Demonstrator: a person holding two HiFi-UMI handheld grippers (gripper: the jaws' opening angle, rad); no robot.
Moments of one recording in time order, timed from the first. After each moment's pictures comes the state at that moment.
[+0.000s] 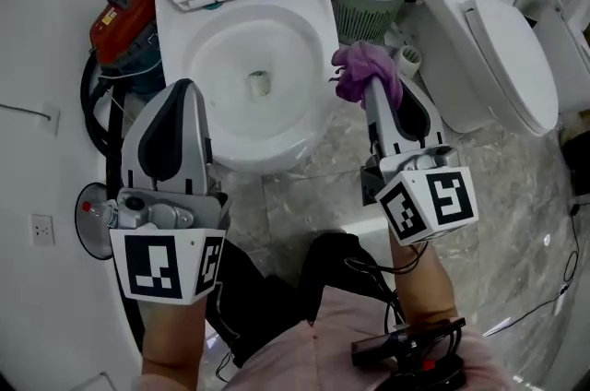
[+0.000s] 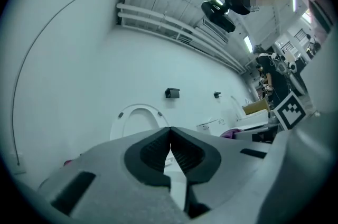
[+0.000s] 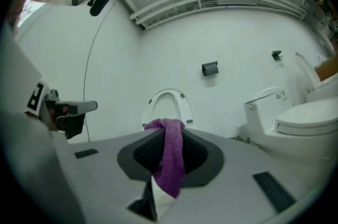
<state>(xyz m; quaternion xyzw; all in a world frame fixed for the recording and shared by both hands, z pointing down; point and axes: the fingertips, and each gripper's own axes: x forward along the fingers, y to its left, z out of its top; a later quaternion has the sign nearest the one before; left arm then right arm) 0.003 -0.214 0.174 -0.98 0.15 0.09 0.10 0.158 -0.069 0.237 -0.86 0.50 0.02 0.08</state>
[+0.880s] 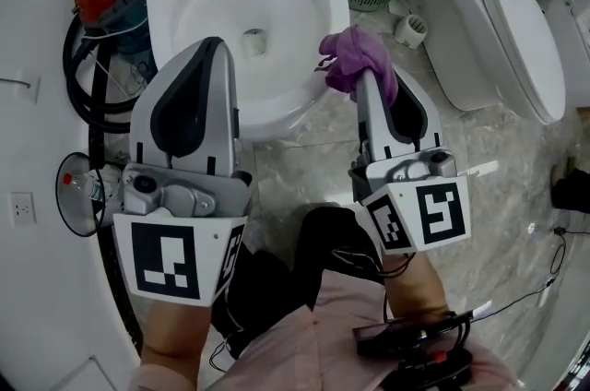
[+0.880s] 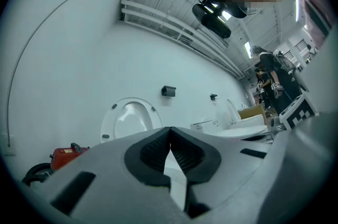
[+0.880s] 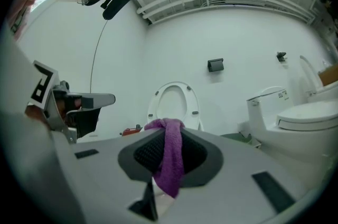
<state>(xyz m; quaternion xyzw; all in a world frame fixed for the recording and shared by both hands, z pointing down) 0.018 -0.192 0.213 -0.99 0.12 0.10 0.07 0.121 -0.077 0.278 -0.86 0.51 0.02 0.04</state>
